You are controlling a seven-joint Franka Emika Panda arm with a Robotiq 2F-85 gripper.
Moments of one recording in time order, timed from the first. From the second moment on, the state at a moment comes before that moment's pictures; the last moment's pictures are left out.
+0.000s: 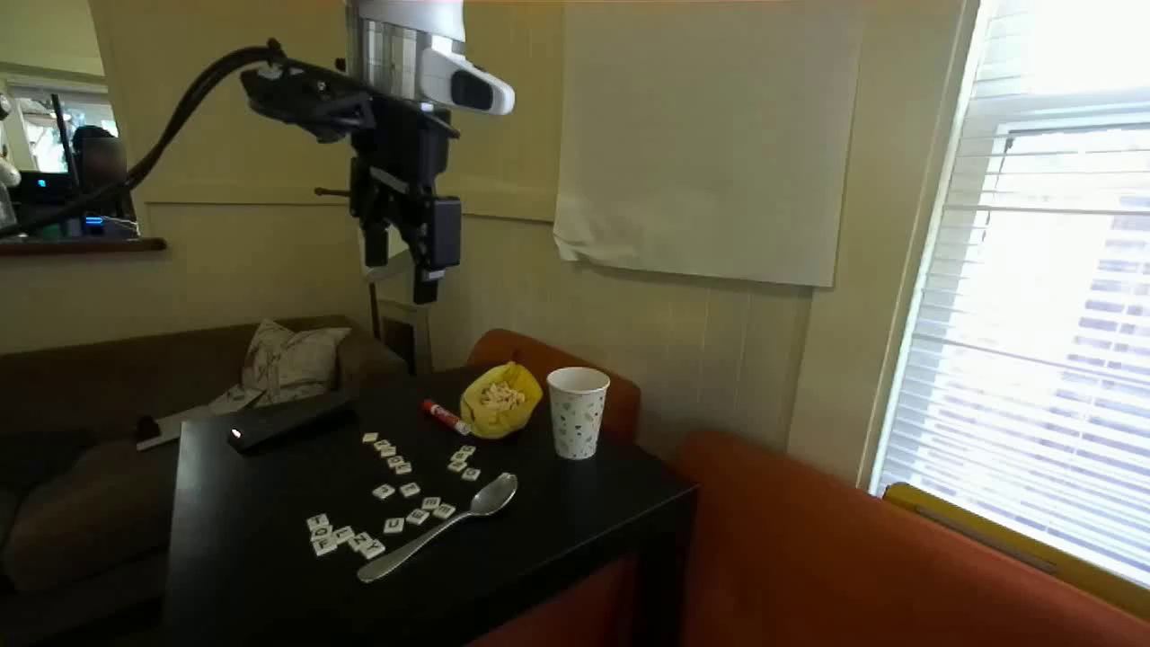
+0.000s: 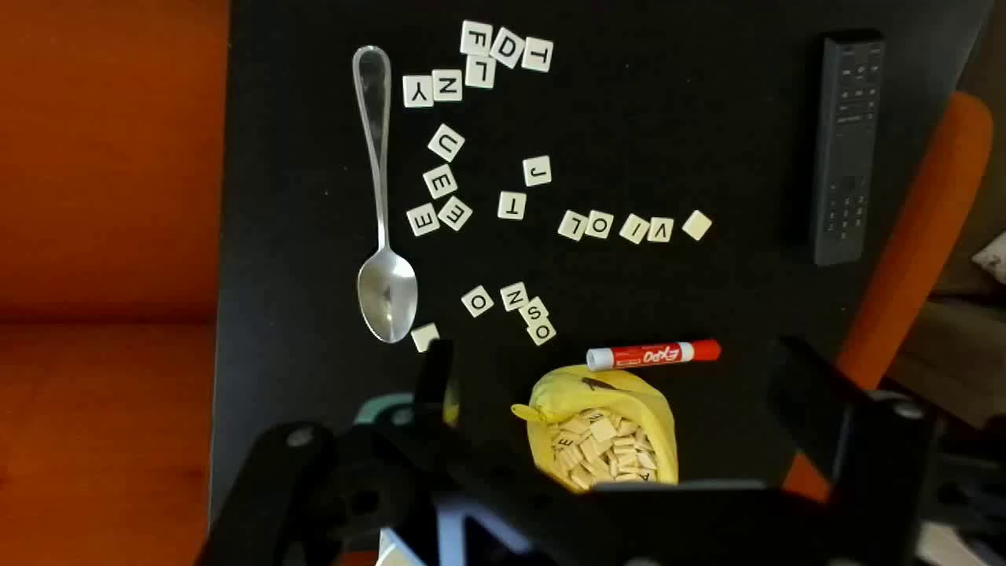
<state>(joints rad) -0.01 -0.54 -0.21 -2.50 0.15 2.01 -0.14</state>
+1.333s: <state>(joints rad) 0.09 -0.58 0.00 -2.78 0.26 2.19 -0.06</state>
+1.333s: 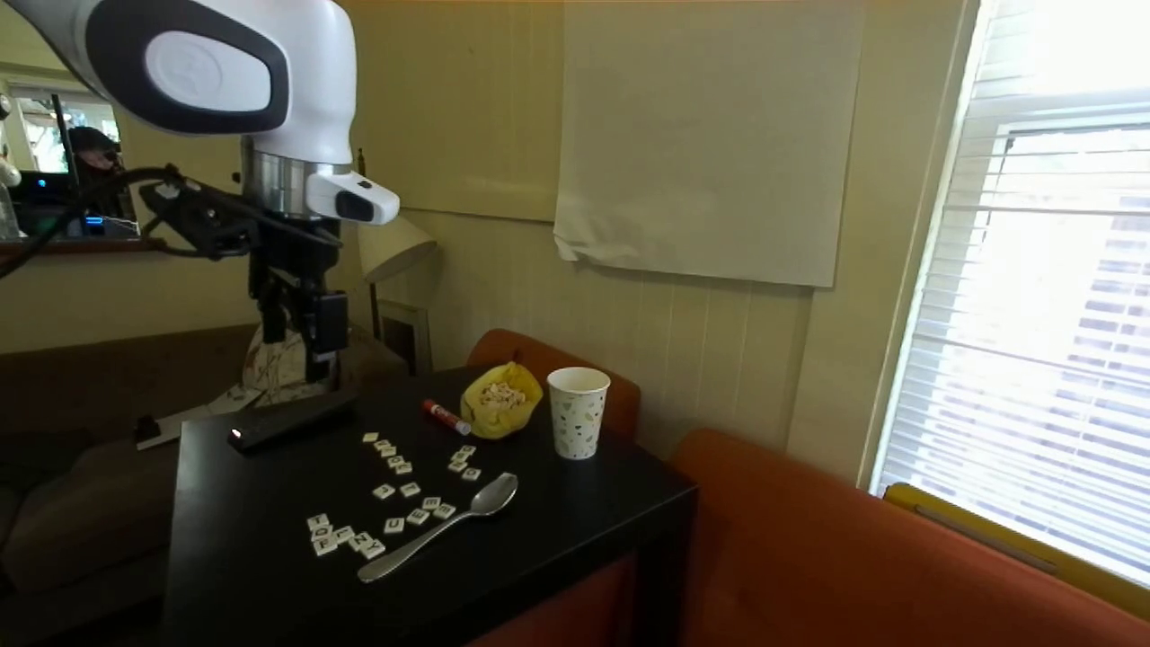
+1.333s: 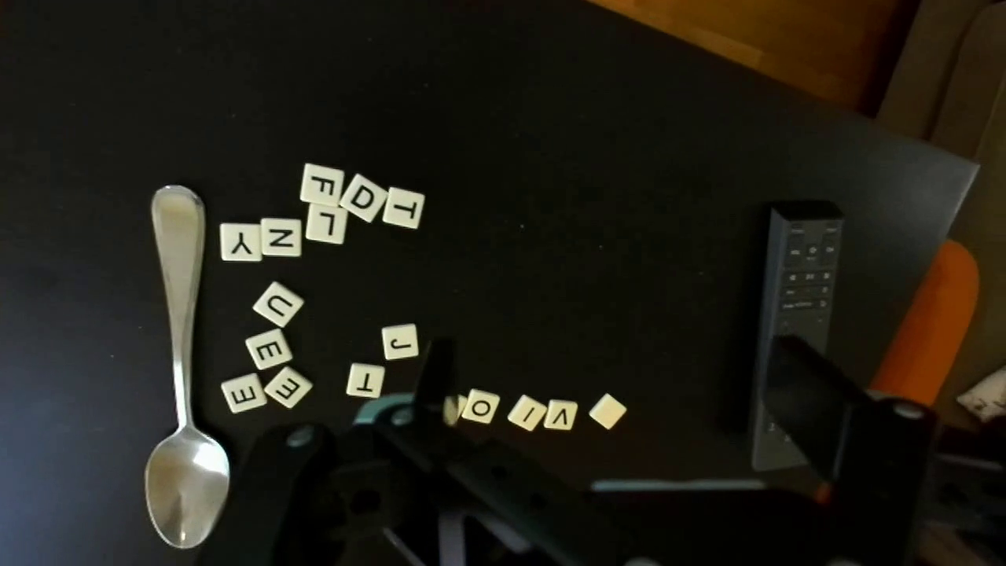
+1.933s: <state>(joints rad) 0.11 -0.56 0.05 -2.76 0.27 2.19 -0.01</state>
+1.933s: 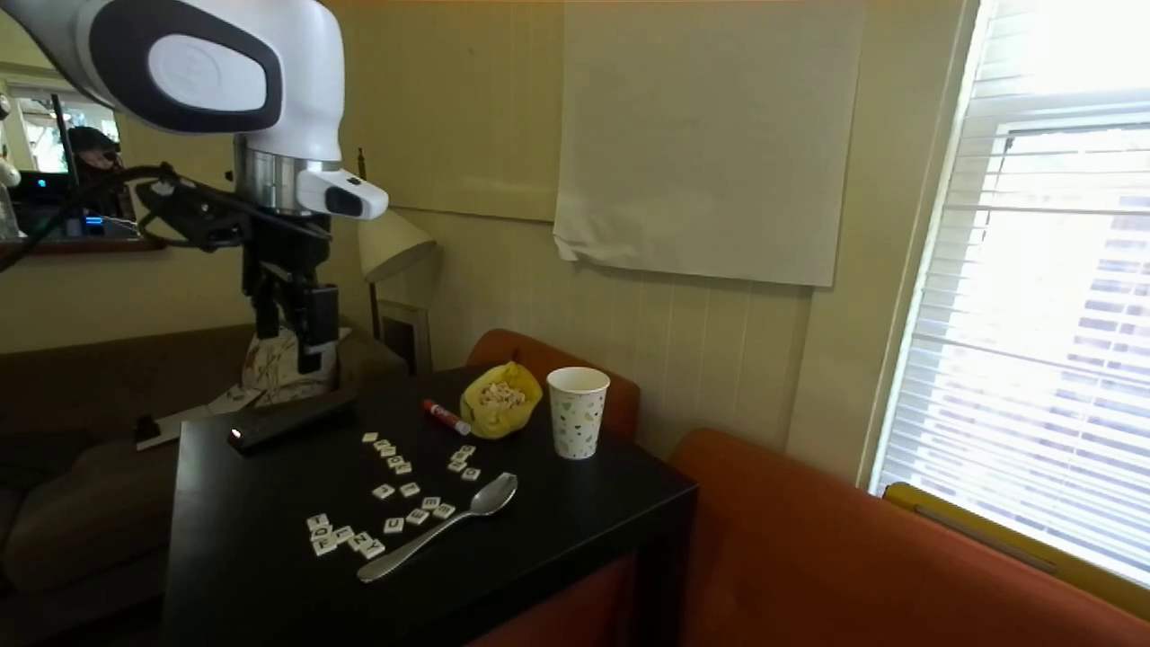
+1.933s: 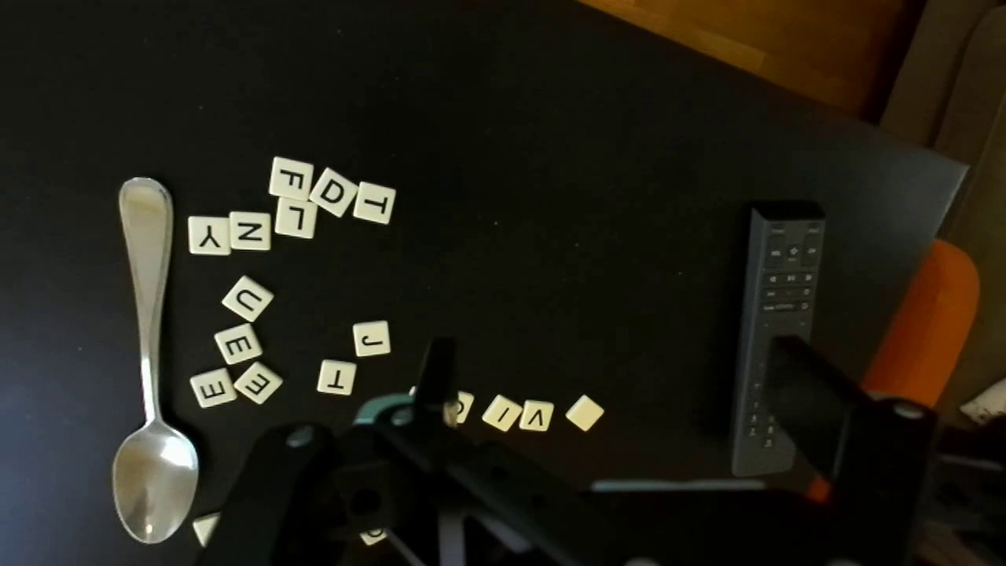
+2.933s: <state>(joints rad) 0.25 -0.27 0.43 -2.77 0.25 2.78 0.45</state>
